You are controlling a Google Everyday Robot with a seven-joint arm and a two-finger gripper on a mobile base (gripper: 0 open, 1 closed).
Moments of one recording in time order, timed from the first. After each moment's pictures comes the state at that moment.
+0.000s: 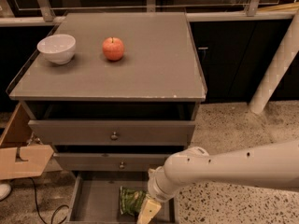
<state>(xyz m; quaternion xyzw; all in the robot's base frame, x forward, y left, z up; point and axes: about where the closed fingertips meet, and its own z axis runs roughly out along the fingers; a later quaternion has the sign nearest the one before) 0.401 0.001 0.508 -0.59 0.77 0.17 0.16</state>
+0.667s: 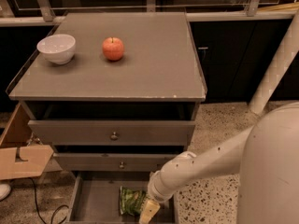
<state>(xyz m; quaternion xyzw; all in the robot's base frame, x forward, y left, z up) 0.423 -0.005 0.435 -0.59 0.78 0.14 0.15</state>
